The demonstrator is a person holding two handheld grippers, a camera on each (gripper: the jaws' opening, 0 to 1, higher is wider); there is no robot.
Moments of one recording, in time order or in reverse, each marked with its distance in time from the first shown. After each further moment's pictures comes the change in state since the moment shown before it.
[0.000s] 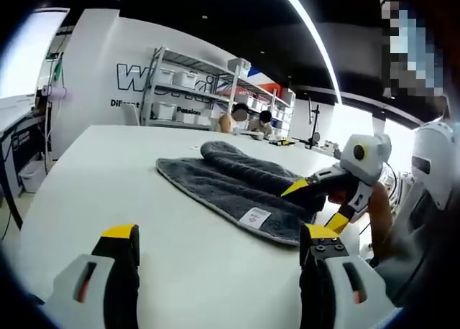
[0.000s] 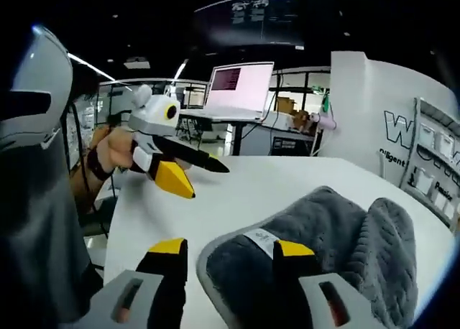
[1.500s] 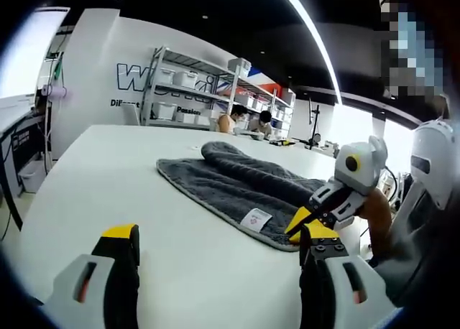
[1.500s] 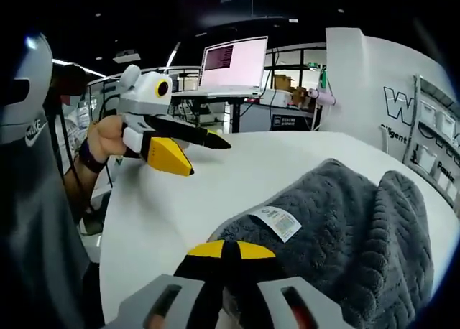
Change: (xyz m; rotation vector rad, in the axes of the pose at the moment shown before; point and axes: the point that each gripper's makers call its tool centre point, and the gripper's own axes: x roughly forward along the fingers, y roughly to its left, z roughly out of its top) left arm 0.002 0.001 0.001 -0.001 0.002 0.000; right arm 0.009 0.007 -0.025 0.080 0.116 0.003
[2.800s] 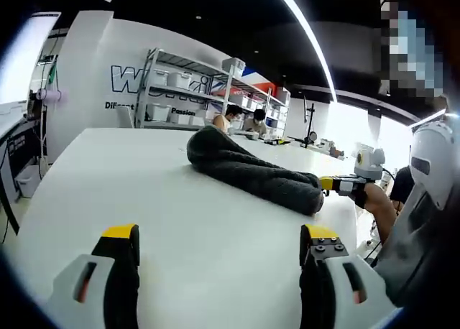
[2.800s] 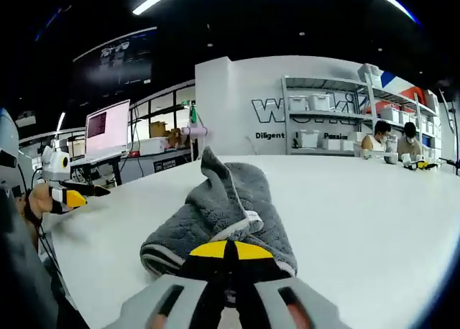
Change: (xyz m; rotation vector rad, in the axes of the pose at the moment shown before) left arm 0.006 -0.013 0.005 0.023 0.000 -0.029; right arm -0.170 -0.120 -0.057 0.350 -0.255 -0.679
